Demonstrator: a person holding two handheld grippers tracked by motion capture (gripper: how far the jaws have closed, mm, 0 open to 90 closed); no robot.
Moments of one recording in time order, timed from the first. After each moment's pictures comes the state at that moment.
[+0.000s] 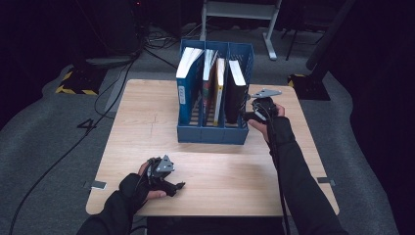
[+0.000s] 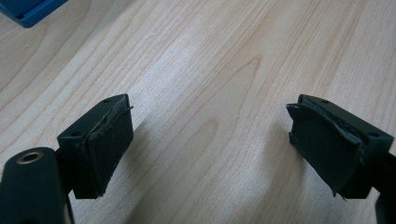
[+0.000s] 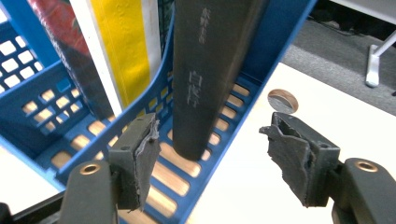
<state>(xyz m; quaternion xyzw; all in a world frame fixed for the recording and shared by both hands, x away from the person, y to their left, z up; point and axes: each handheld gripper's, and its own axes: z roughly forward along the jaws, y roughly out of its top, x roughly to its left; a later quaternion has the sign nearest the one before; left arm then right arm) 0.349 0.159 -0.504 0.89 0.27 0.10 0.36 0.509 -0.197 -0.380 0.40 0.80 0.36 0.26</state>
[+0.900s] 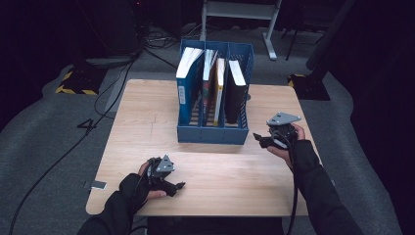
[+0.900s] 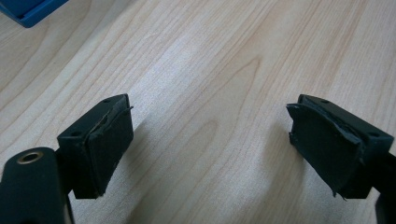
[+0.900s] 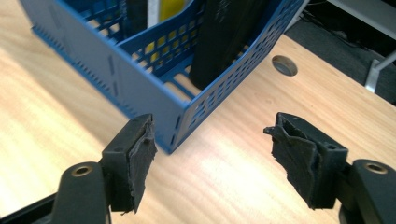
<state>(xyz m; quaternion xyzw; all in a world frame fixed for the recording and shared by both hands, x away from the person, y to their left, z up) 0.349 0.159 -0.504 0.89 0.27 0.10 0.36 0.431 -0.239 -0.386 0.34 0.84 0.33 0.27</state>
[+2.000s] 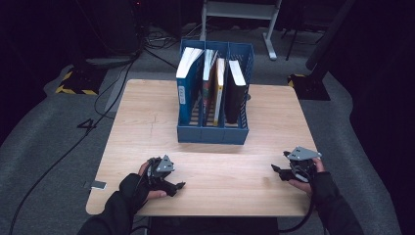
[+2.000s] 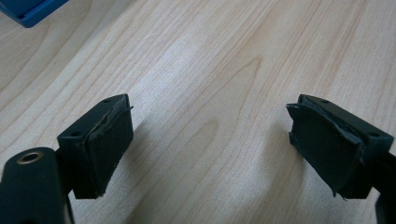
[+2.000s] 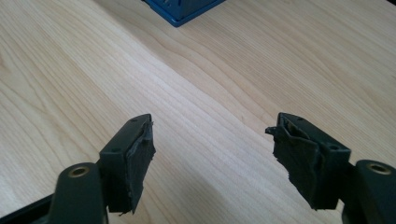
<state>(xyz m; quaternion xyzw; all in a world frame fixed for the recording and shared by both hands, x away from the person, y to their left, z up) 0.349 0.158 -0.504 0.89 0.28 0.10 0.36 0.370 -0.316 -0.466 0.33 0.85 0.33 0.25</state>
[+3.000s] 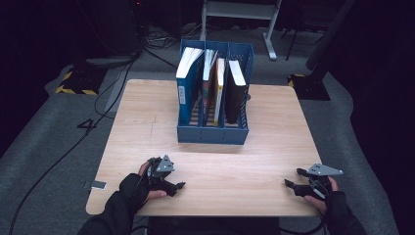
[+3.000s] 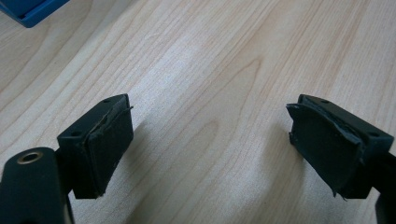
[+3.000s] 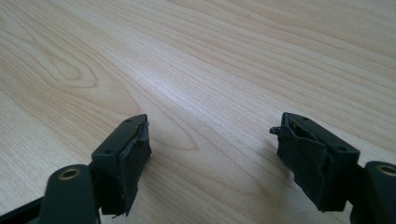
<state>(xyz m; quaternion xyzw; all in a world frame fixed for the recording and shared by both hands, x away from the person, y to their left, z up) 0.349 0.158 -0.504 0.89 0.28 0.10 0.36 0.338 -0.374 -0.504 0.41 0.81 0.36 0.19</state>
